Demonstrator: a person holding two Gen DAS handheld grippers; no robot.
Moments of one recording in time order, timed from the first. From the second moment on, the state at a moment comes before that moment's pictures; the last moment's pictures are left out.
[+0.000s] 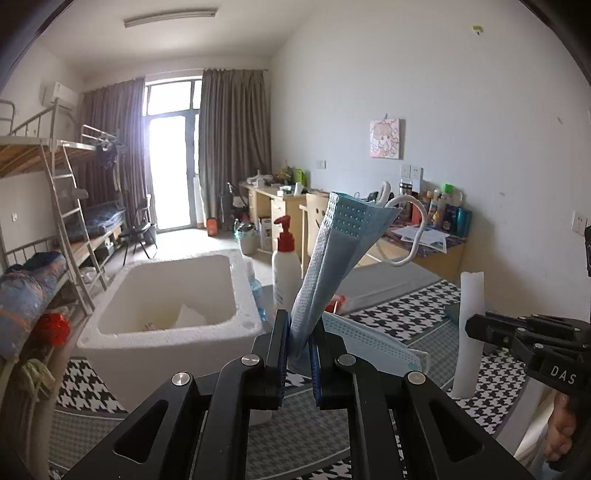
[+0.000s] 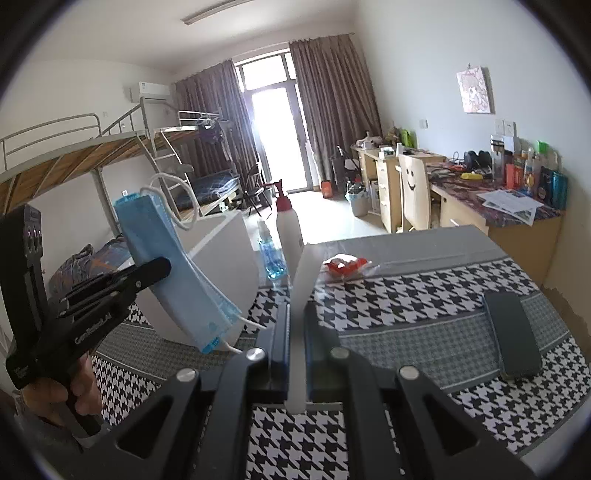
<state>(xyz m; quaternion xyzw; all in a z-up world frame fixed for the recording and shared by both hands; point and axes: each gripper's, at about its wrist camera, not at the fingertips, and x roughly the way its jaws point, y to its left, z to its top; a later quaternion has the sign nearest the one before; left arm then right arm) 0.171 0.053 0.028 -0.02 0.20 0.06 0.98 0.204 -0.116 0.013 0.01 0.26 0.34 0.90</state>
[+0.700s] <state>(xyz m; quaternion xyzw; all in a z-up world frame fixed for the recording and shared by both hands) 0.182 0.074 0.048 -0.02 0.19 0.08 0.98 0.221 -0.093 0.038 0.00 0.24 0.35 0.90</state>
